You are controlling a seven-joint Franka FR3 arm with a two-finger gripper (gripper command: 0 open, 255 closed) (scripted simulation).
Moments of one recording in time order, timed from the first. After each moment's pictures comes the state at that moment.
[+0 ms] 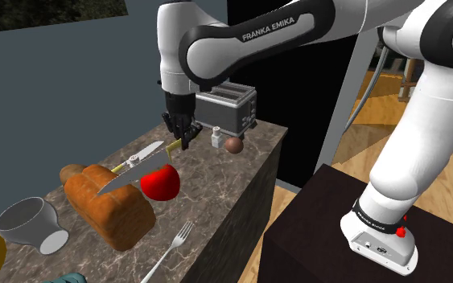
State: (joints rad) arm -0.19 0.08 0.82 -1.82 0.02 1.99 2.02
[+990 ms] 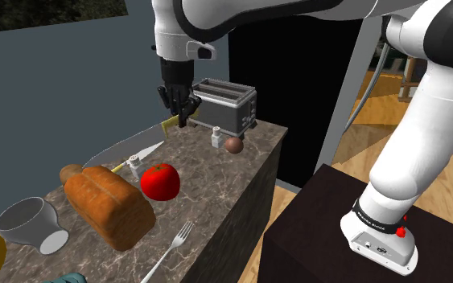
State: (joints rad) arm -0.19 0.06 0.81 -1.64 0.04 1.81 2.01
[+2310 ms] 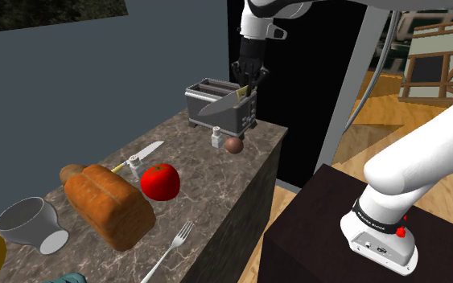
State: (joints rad) arm -0.38 -0.34 0.43 -2.00 0.28 1.74 1.39
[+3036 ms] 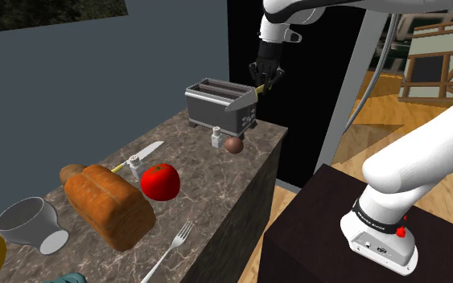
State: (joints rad) arm -0.44 -0.35 0.32 -2.07 0.26 1.77 1.22
